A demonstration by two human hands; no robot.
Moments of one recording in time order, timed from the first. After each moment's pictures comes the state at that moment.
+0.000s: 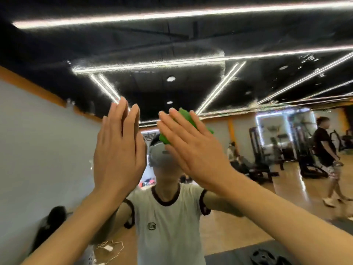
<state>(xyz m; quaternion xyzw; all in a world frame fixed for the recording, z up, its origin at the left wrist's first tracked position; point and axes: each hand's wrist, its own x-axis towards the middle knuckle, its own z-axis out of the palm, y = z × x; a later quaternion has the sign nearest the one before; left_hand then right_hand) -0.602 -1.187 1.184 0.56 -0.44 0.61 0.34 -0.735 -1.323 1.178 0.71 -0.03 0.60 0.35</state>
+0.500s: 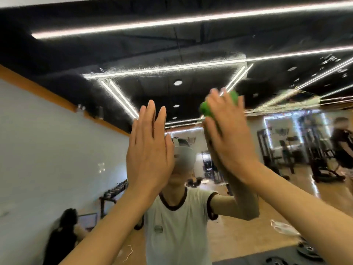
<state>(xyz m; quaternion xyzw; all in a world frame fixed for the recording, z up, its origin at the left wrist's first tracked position) -0.598 -1.190 1.184 0.56 -0.44 0.62 0.33 -0.735 -1.319 1.200 0.67 -0.06 0.73 0.15</state>
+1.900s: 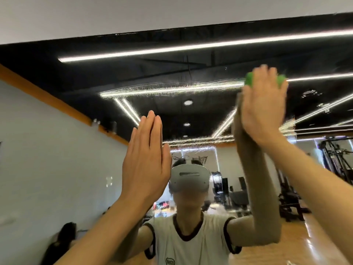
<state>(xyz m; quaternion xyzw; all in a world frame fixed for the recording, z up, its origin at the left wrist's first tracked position) -0.651 -1.252 1.215 0.55 -0.43 0.61 0.36 -0.829 -1.410 1.304 0.59 -0.24 0.76 0.13</state>
